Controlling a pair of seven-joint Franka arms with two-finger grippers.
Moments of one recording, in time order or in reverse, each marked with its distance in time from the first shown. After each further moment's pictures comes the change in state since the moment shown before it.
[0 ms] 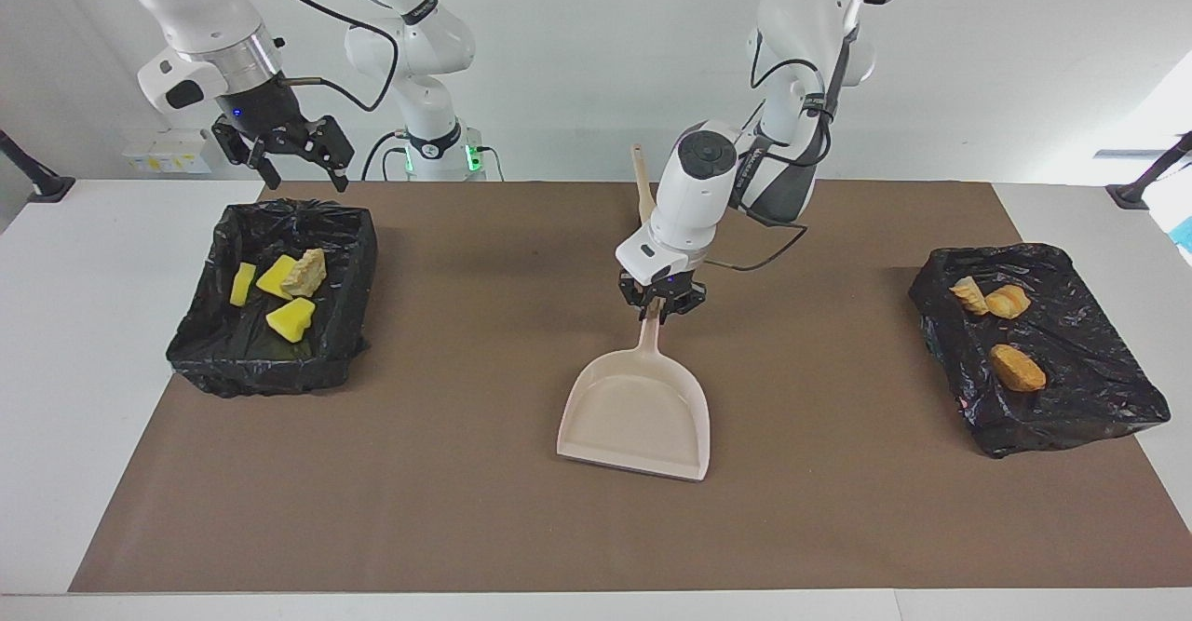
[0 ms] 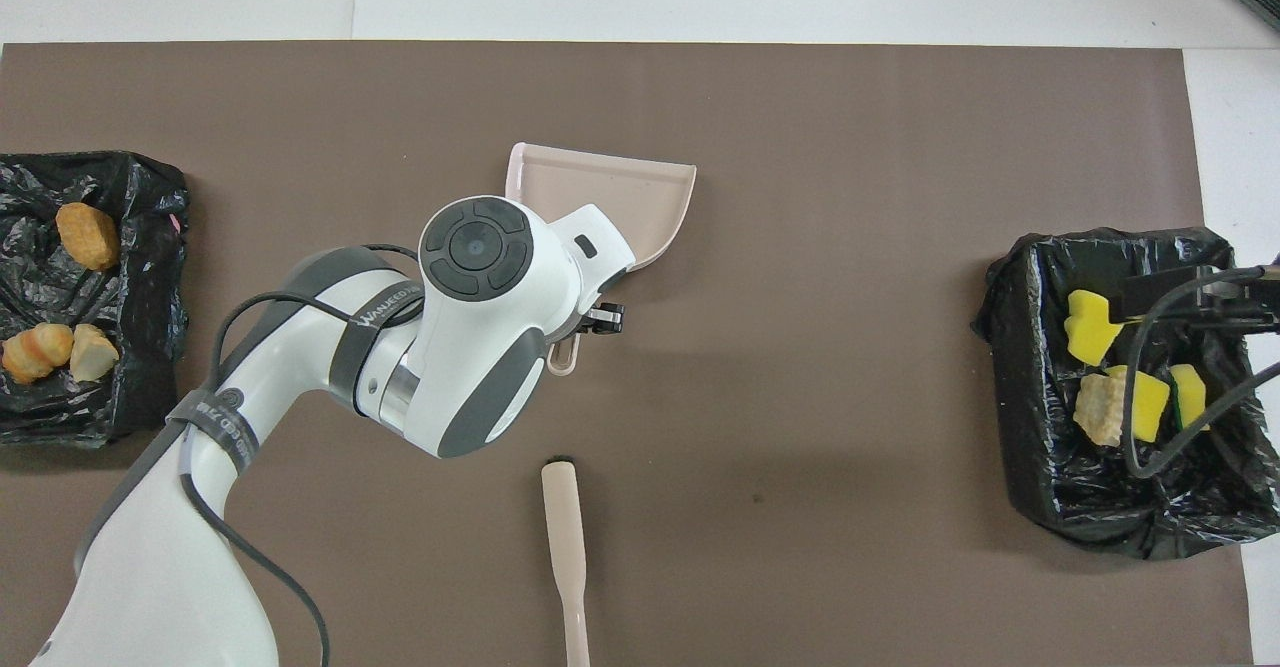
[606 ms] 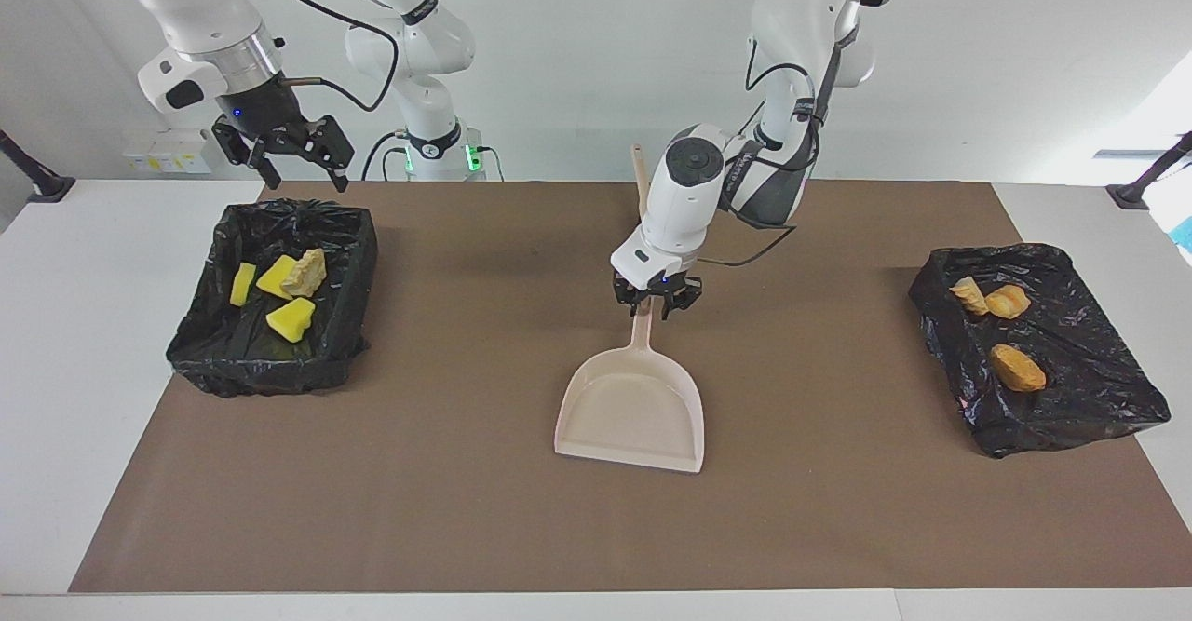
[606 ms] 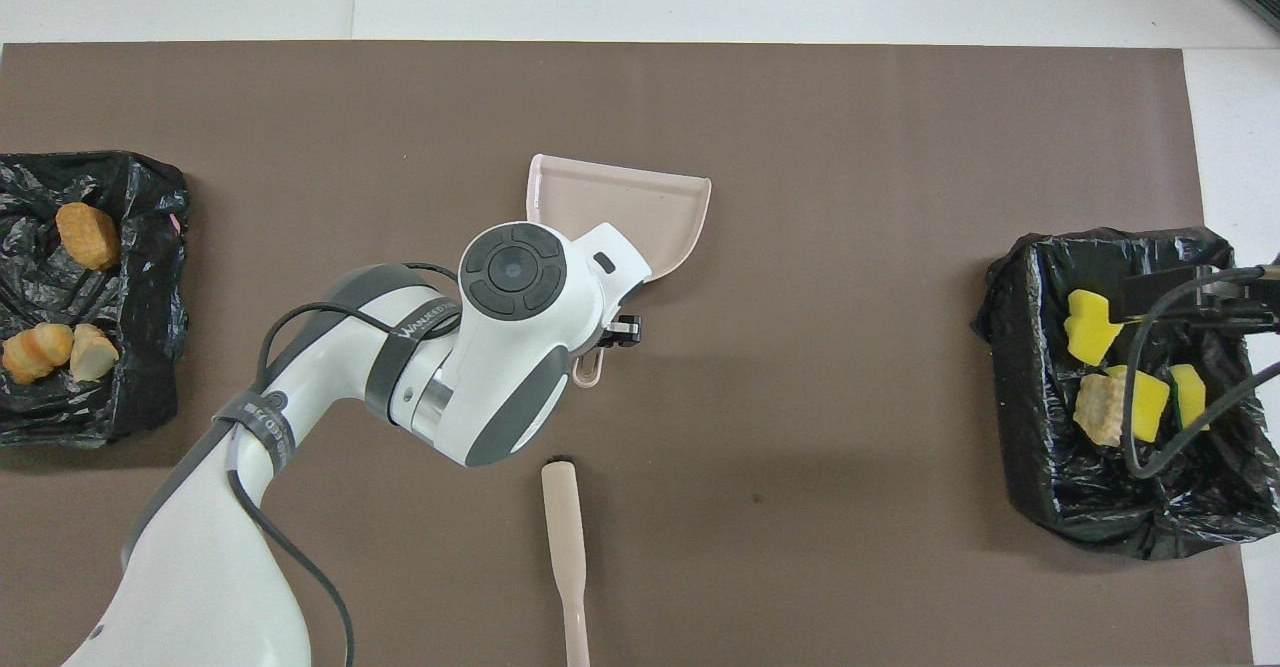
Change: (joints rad) left arm 0.008 -0.034 0.024 0.009 0.000 -0.095 -0.070; right arm 0.000 0.000 0.000 0.000 0.000 0.000 0.000
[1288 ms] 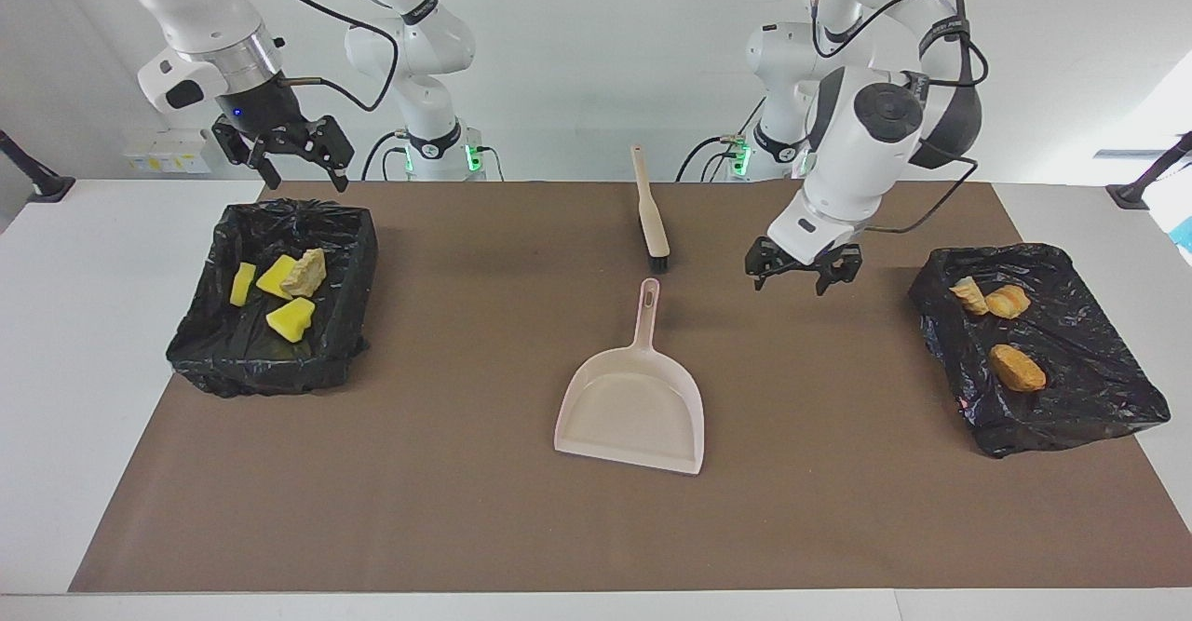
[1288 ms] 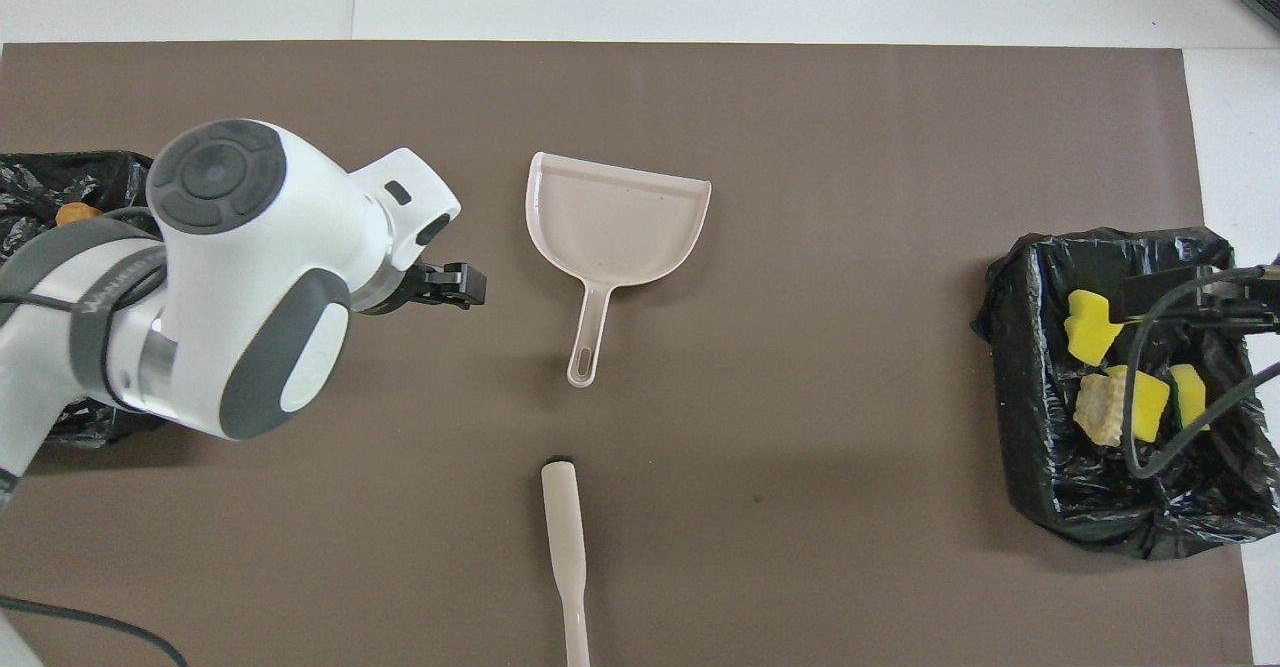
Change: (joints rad) left arm 0.308 -0.201 0.017 0.001 0.001 -0.264 0.390; right arm 0.000 0.000 0.000 0.000 0.000 0.000 0.000
